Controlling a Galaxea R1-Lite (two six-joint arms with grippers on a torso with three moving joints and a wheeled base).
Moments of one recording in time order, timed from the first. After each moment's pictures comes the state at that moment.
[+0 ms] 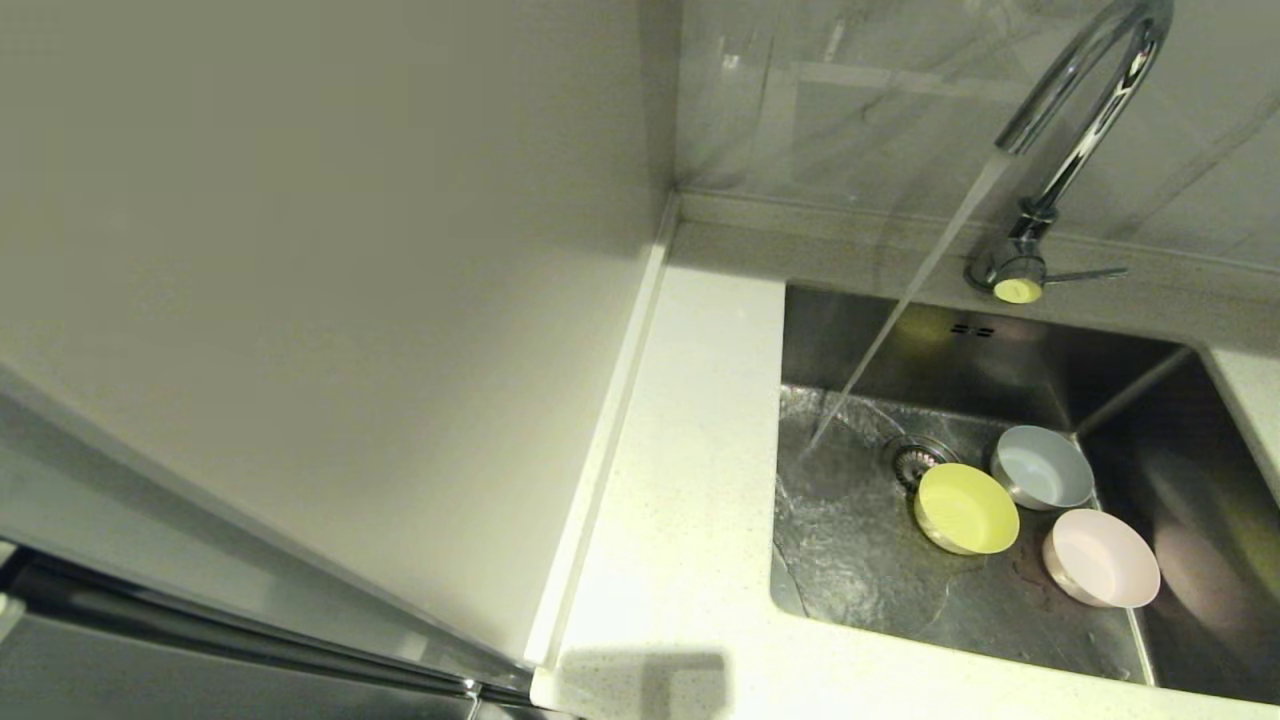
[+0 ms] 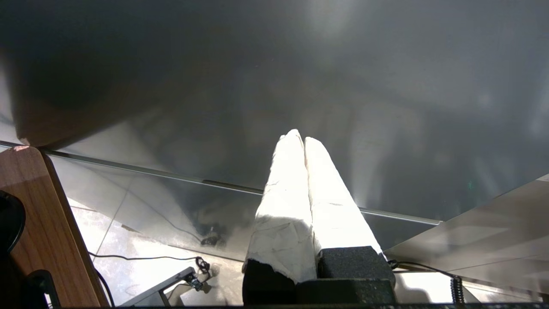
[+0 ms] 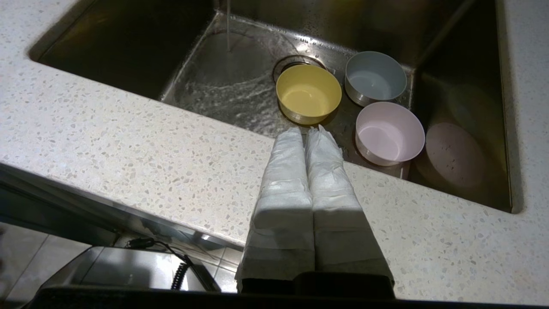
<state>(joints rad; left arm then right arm) 0.00 0.00 0.00 -0.01 0.00 -0.01 0.01 0.00 0.00 0.00 0.00 -0.06</state>
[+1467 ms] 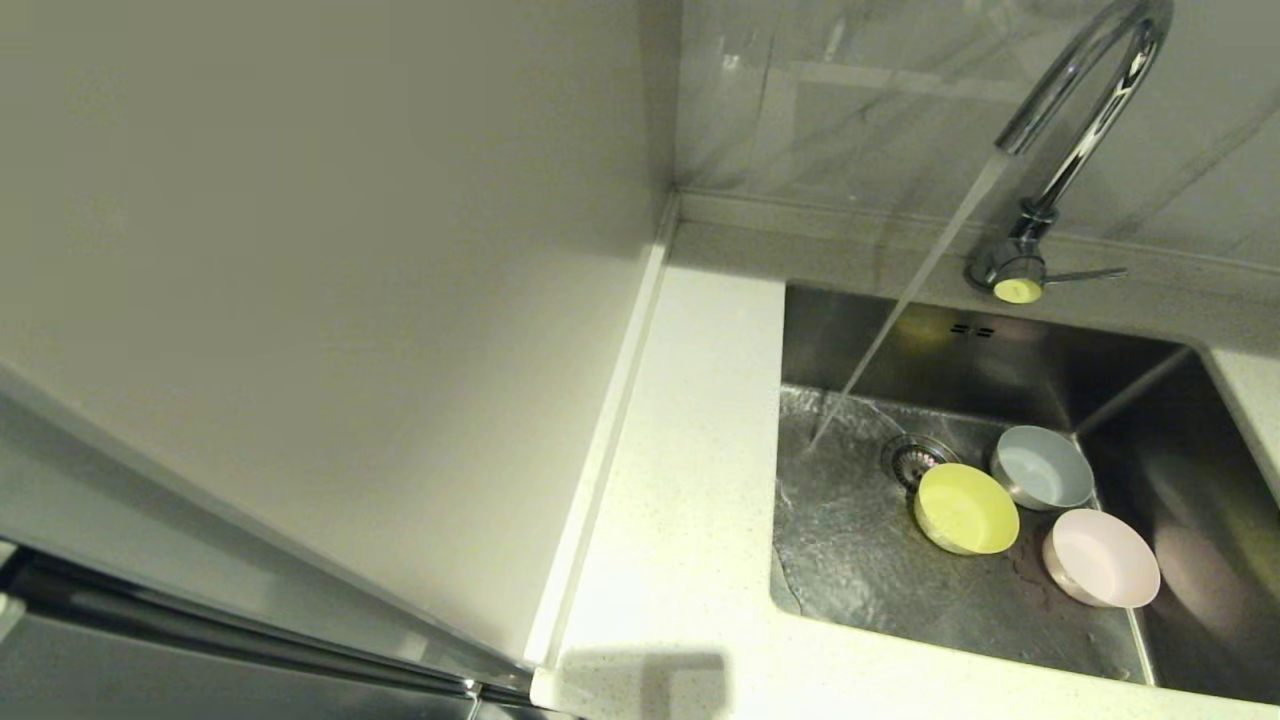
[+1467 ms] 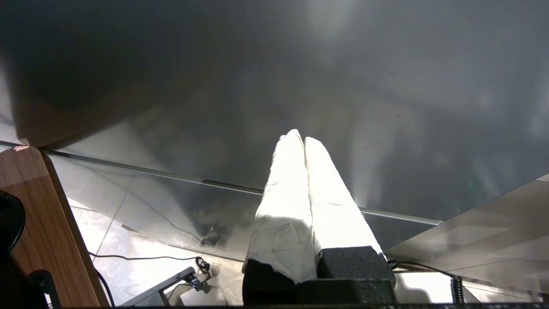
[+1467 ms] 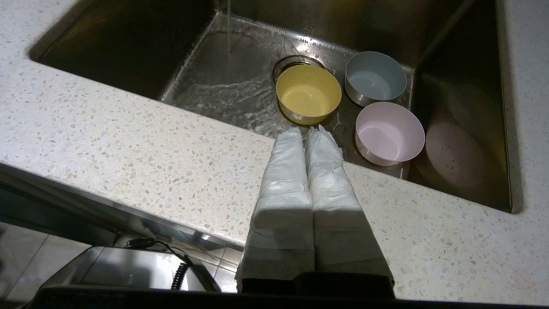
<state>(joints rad) 0.00 0.00 0.00 -0.01 0.00 -0.01 0.01 0.00 0.00 0.00 0.00 -0.06</state>
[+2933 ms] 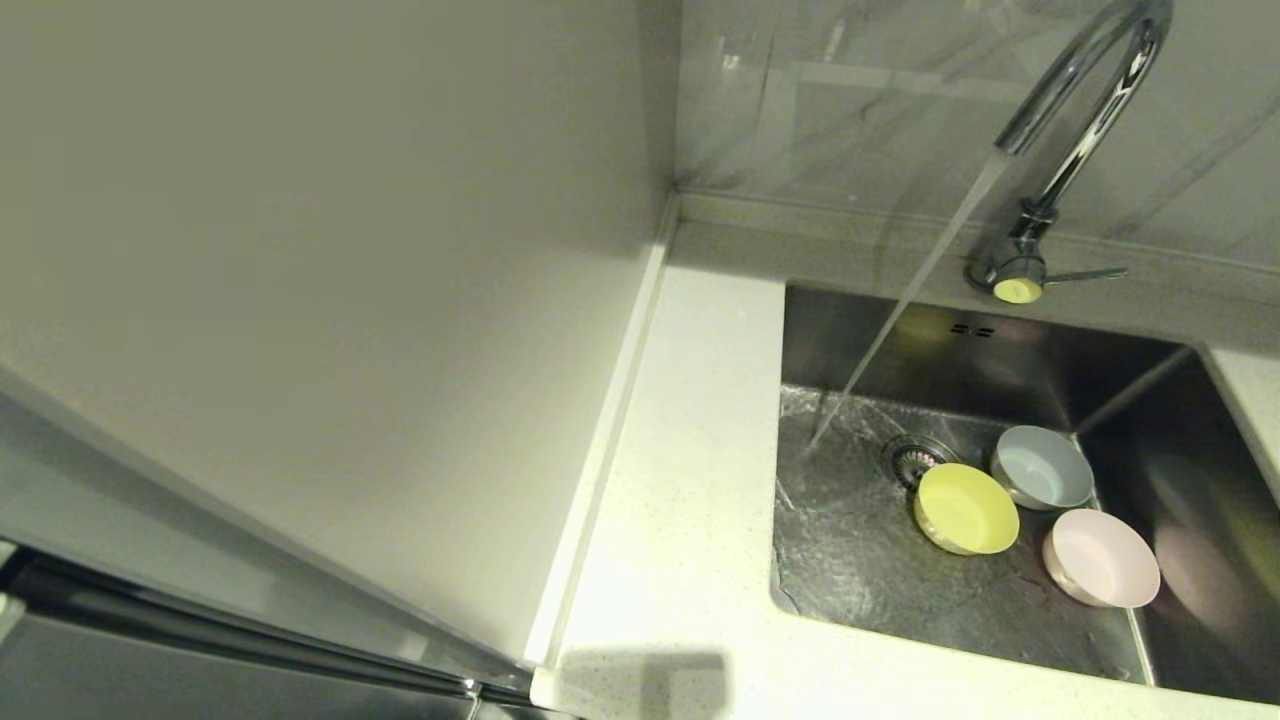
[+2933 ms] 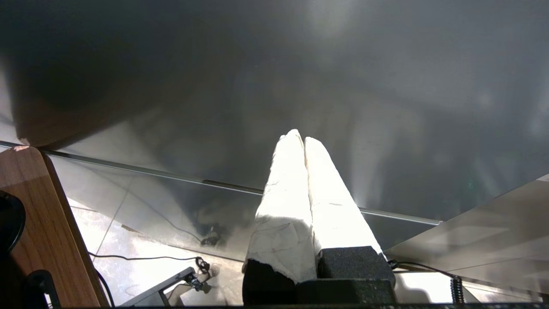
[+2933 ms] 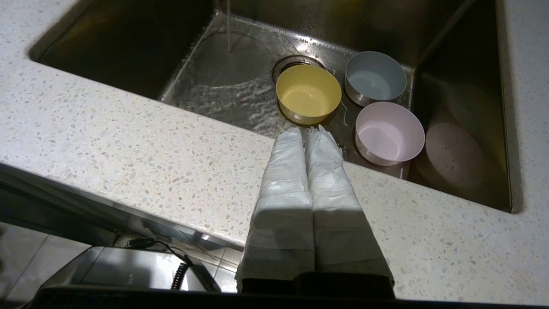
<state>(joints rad) 0.00 0.00 0.00 -0.01 0.00 -0.01 0.01 0.00 0.00 0.00 0.00 -0.06</state>
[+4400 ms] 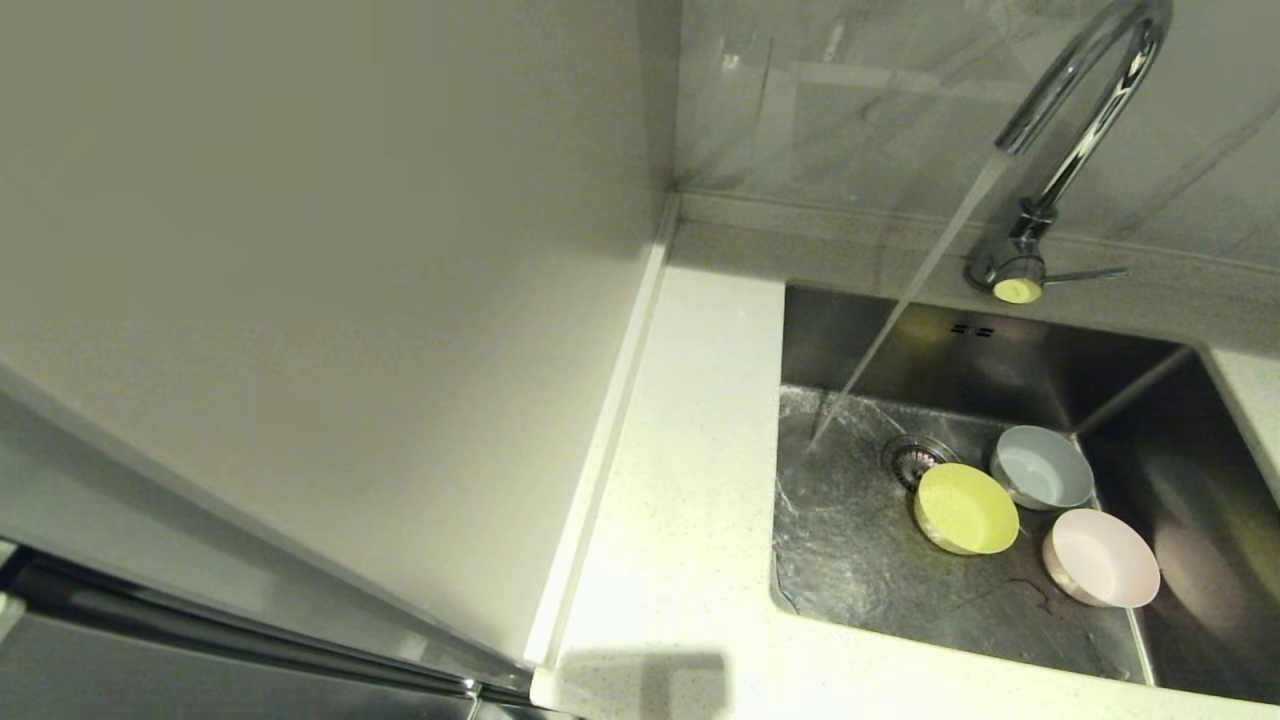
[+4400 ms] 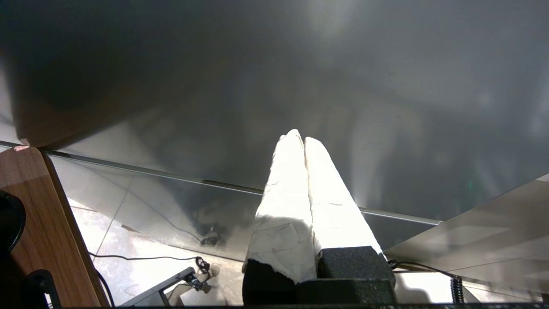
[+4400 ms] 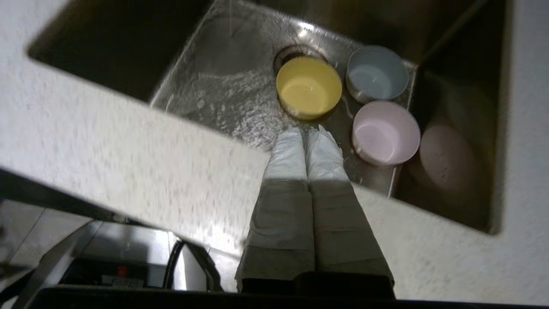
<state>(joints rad) 0.00 0.00 0.00 -0.01 0.00 -0.01 -0.01 0.28 -0.18 0.00 0.03 -0.11</state>
